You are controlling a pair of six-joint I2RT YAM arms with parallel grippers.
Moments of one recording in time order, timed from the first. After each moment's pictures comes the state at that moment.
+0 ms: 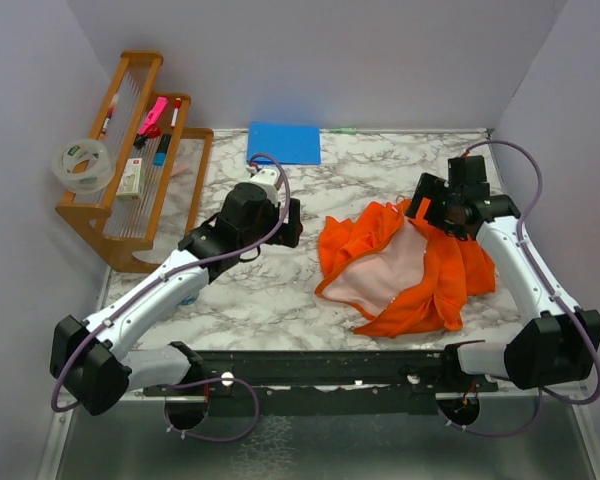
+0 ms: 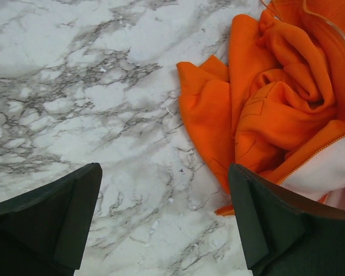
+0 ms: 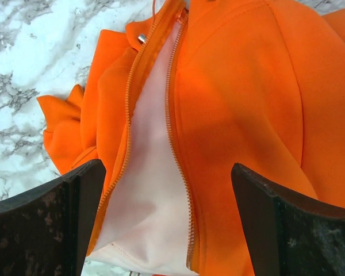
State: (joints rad) left arm -0.65 1.21 1.01 -0.32 -0.07 -0.32; right arm 0.13 1.28 1.14 -0.71 0.06 0.47
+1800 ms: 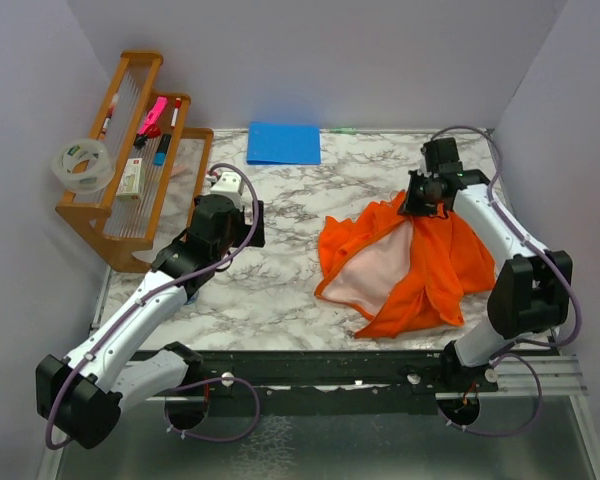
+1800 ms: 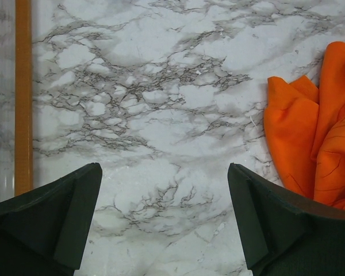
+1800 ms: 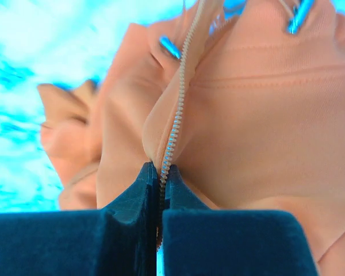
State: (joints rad) left arm -0.53 1.00 0.86 -0.34 -0.26 -0.25; right arm 0.18 1.62 1.28 -0.70 -0.06 0.35
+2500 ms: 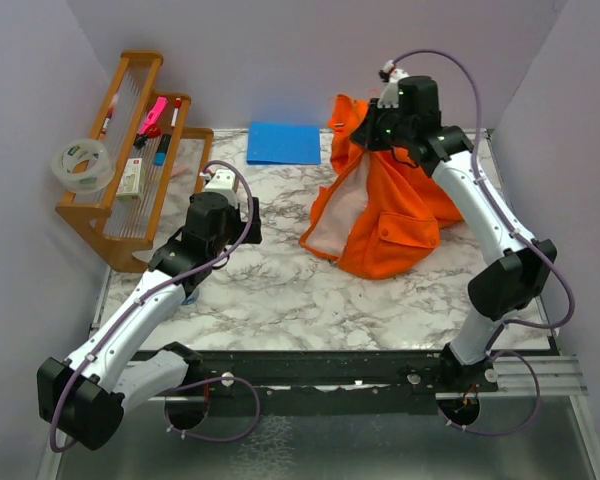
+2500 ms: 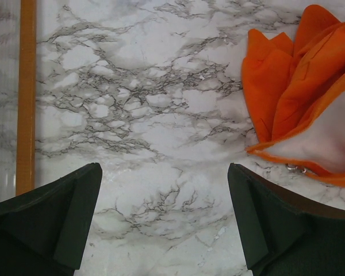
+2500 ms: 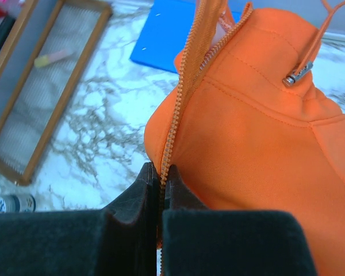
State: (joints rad) left arm -0.48 1.01 0.86 -0.33 -0.22 -0.25; right arm 0.35 1.74 1.85 -0.56 -0.17 0.27
